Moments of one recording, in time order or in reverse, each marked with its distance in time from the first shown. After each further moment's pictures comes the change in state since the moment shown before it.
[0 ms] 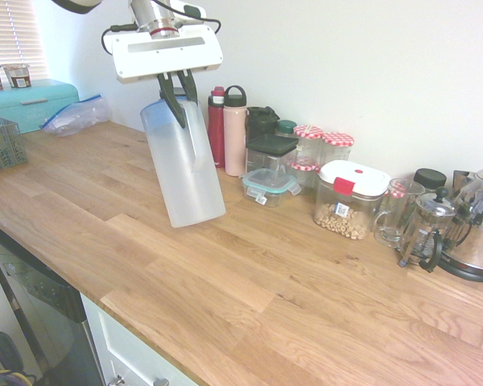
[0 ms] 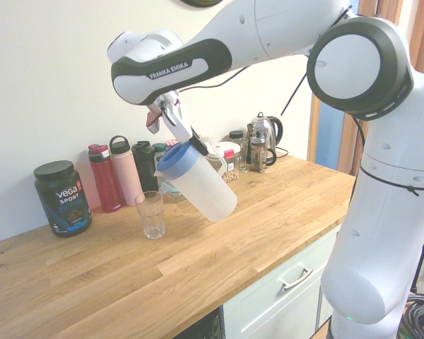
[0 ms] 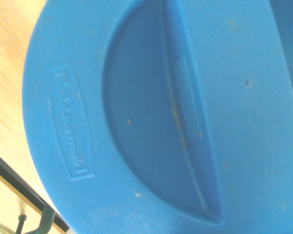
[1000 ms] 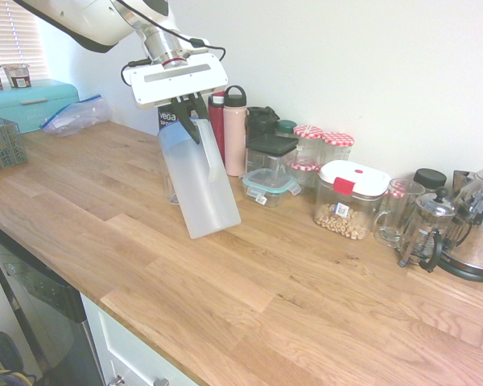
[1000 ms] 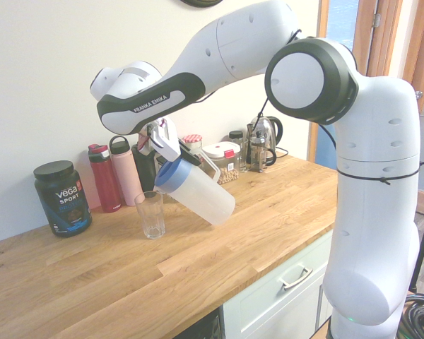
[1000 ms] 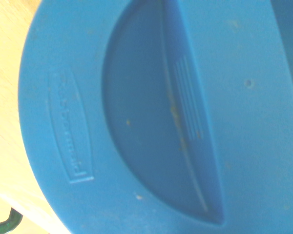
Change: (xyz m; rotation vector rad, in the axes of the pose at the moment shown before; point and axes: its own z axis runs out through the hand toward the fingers) arm 0.050 -0.021 0.015 -0.110 -0.044 -0.002
